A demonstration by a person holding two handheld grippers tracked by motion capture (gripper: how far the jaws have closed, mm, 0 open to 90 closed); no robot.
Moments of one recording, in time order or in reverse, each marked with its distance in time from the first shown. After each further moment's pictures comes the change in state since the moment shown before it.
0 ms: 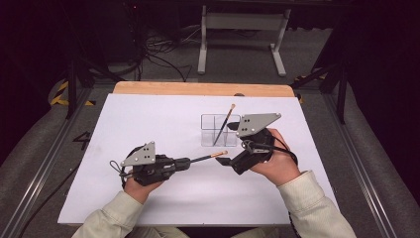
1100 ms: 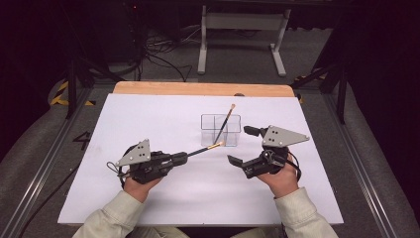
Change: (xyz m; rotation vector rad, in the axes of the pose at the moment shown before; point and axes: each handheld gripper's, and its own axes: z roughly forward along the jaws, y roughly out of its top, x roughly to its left) left arm 0.001 0.002 -0.005 -0.075 0.051 -0.004; right arm 0.004 -0.062 -0.009 -0.288 -0.120 0.153
